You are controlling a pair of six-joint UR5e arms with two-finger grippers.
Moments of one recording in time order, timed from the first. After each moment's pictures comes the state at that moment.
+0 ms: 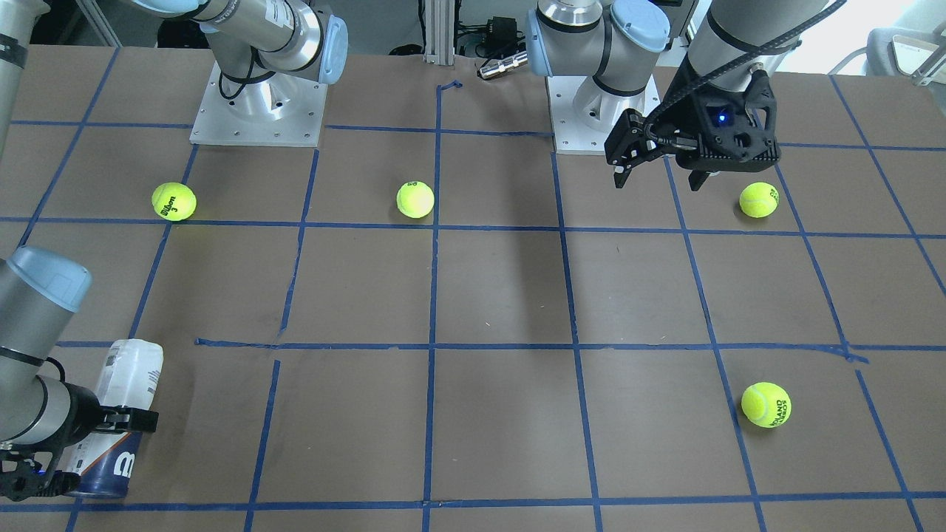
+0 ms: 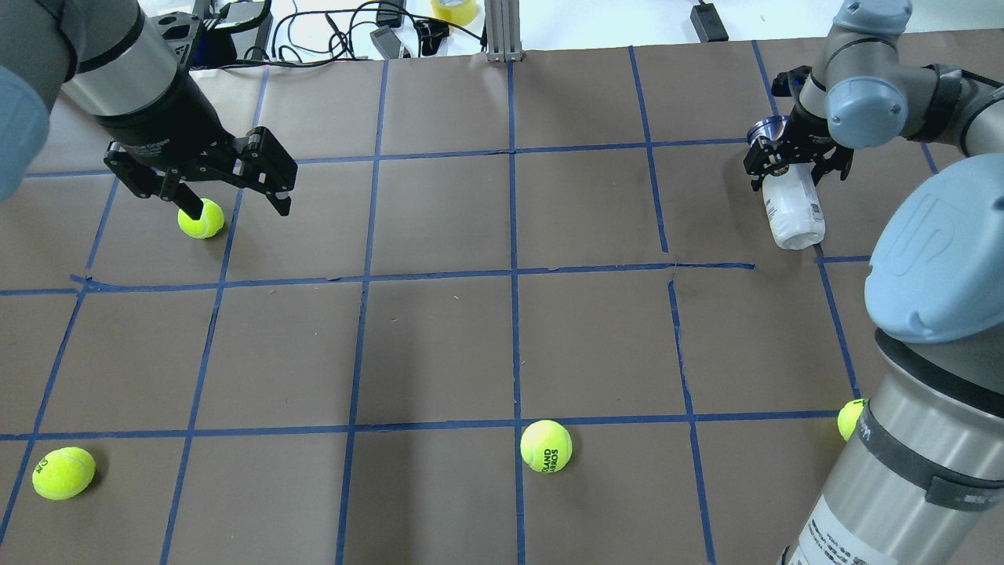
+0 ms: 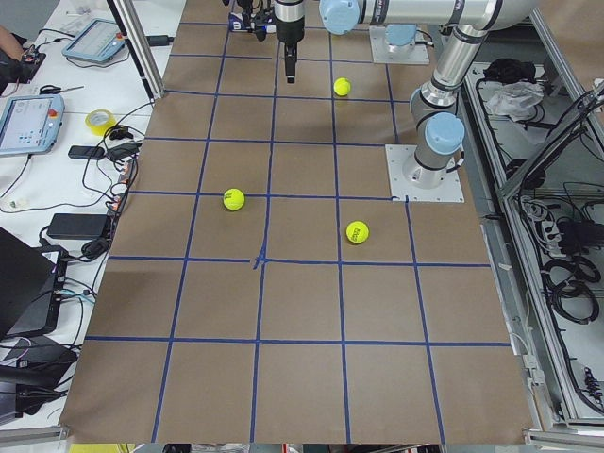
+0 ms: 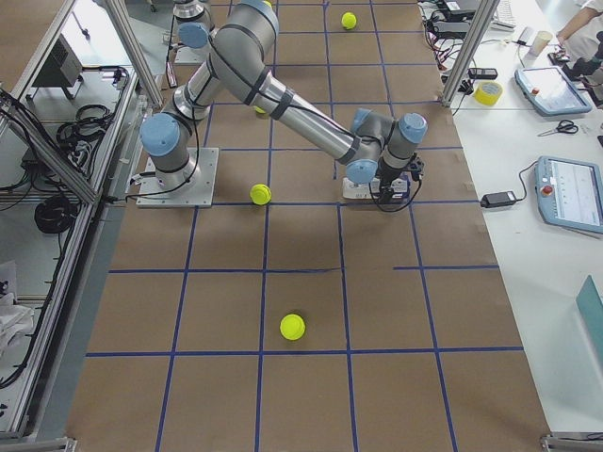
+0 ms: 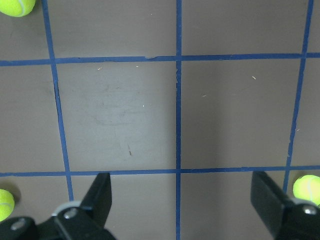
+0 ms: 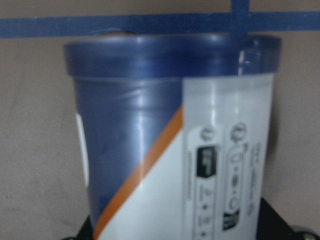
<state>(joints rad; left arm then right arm) -1.52 -1.53 -1.60 -1.61 1.57 0.05 1.28 -0.87 1.41 -2.00 -1.62 -0.27</state>
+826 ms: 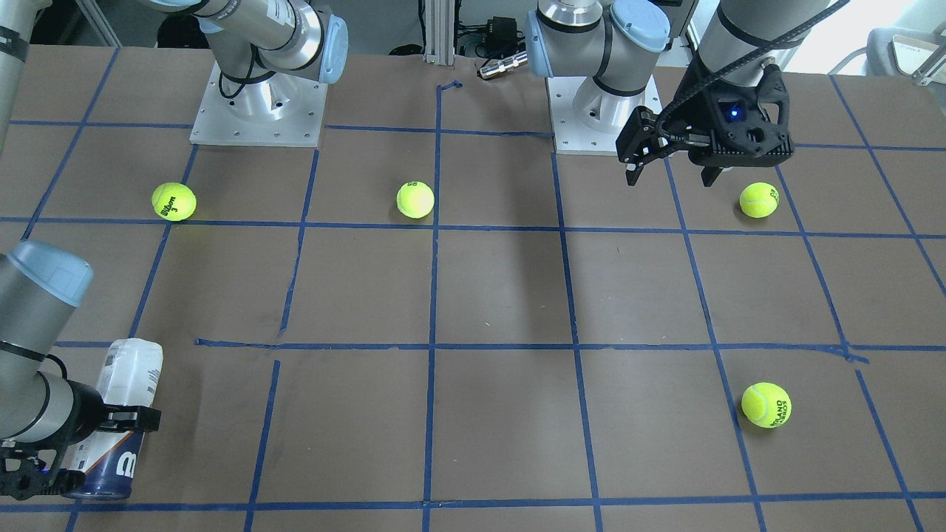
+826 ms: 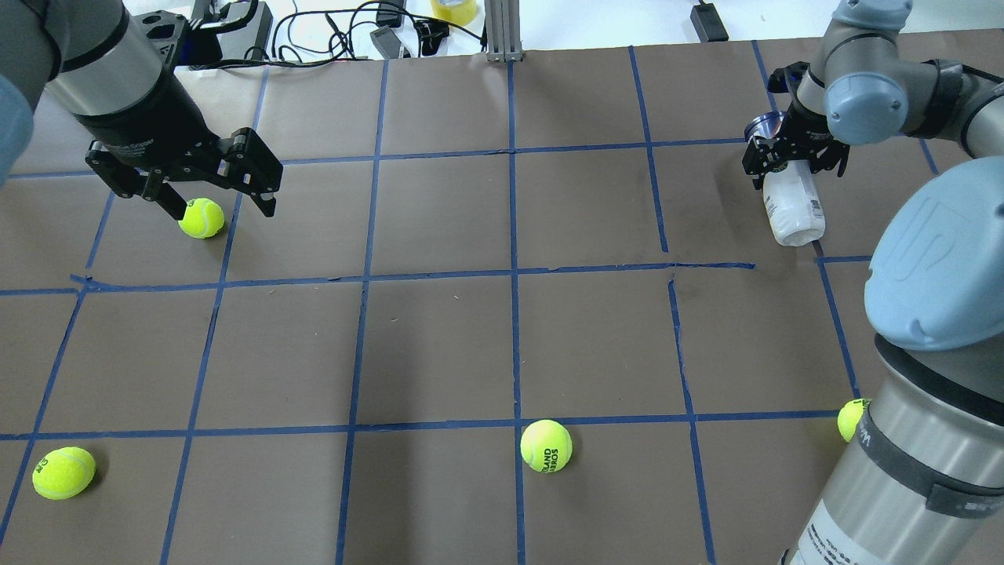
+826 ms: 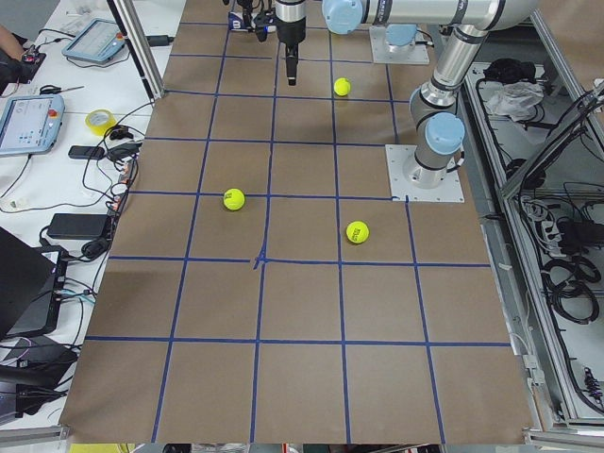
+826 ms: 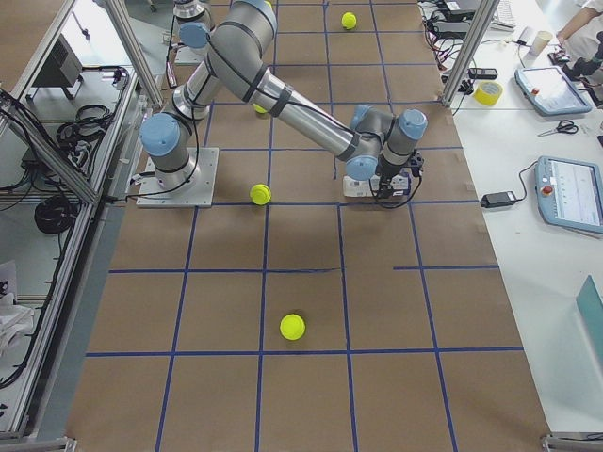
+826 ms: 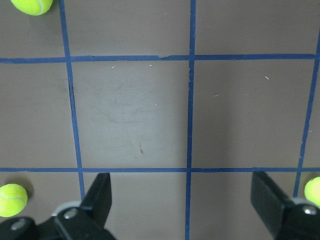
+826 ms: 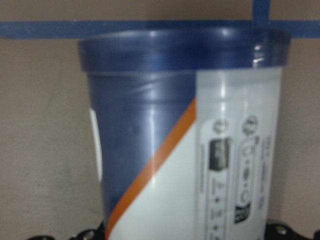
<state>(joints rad) -1.51 -1.52 -1.60 -1.61 1.59 0.06 1.30 -0.90 1.41 -1.99 -1.60 -0.29</state>
